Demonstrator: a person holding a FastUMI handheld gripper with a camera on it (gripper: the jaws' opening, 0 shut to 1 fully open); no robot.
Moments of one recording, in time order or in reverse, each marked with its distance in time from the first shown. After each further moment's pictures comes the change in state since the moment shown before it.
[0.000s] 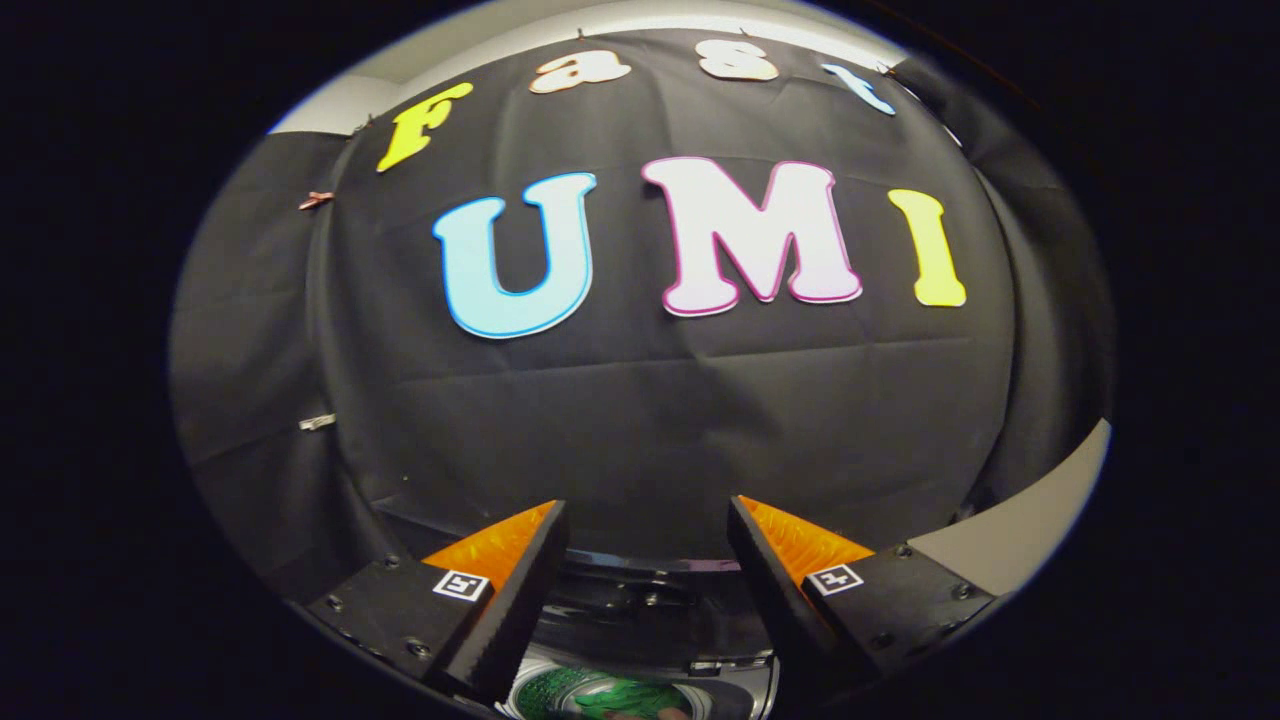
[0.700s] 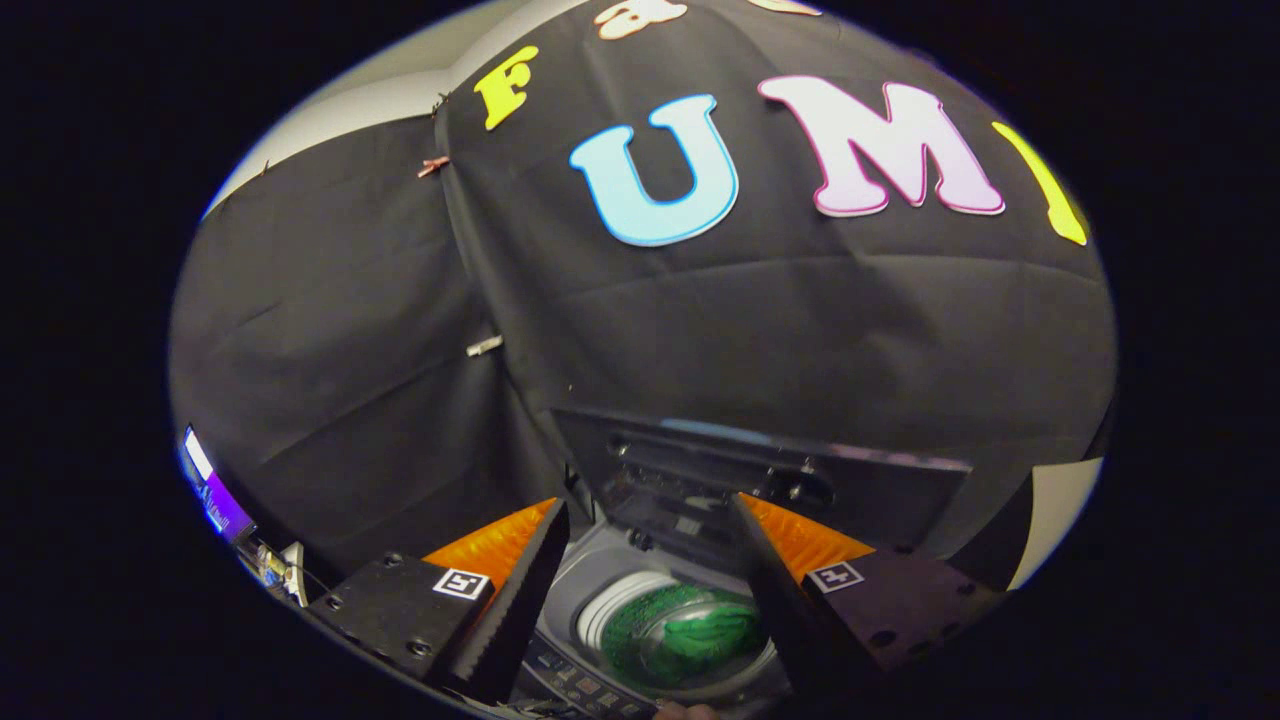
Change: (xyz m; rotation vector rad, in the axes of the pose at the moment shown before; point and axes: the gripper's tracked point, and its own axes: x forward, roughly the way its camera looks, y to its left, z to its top) arm -0.076 0.065 -0.043 0.013 0.274 0.503
